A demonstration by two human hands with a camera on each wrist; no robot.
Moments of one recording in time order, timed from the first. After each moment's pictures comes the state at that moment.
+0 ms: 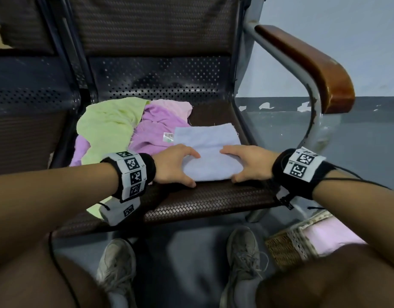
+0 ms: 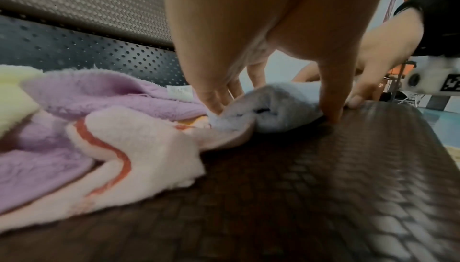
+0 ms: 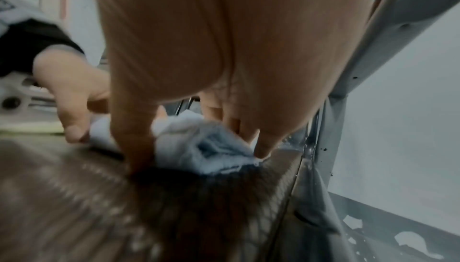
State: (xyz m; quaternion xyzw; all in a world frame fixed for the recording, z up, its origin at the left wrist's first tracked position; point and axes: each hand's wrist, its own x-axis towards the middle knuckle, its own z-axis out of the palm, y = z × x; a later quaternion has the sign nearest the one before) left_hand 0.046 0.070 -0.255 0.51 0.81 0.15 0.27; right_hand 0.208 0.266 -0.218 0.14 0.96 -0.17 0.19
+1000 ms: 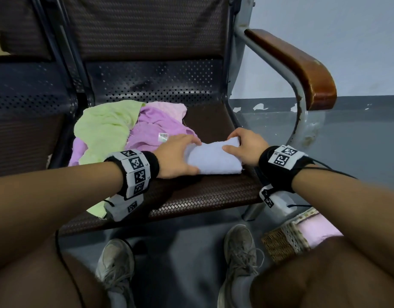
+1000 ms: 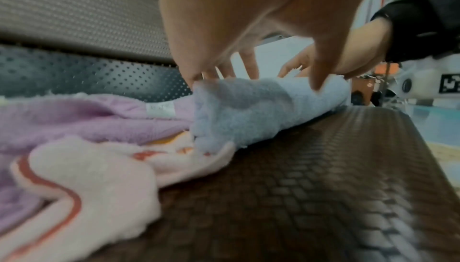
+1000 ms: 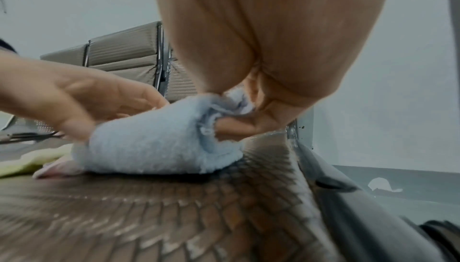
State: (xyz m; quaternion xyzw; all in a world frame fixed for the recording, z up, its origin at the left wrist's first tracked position) left_hand 0.053 0.083 -0.253 0.53 0.80 0.23 0.18; right_hand 0.202 0.281 -0.231 0.31 0.92 -0.25 -0.01
